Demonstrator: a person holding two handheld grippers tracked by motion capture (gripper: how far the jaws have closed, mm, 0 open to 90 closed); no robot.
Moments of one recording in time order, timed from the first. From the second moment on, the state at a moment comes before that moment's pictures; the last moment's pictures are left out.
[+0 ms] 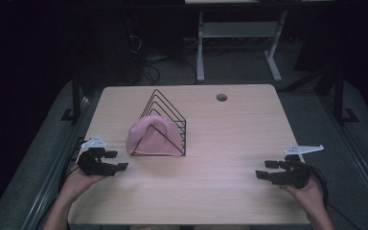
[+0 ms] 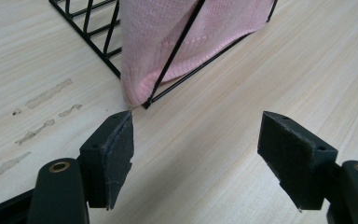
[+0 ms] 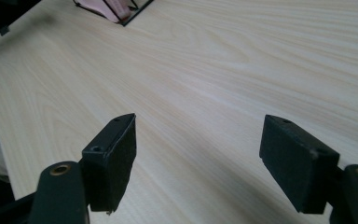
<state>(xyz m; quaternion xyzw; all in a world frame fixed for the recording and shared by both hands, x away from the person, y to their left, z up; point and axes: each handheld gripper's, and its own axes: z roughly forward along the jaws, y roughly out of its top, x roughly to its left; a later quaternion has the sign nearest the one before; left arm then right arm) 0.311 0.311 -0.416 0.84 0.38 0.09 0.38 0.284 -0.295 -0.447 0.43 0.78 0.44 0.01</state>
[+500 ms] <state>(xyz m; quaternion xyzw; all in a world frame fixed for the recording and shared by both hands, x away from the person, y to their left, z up) 0.286 0.308 -0.430 0.82 0.40 0.10 0.41 0.241 -0.291 -0.441 0.42 0.77 0.48 0.06</state>
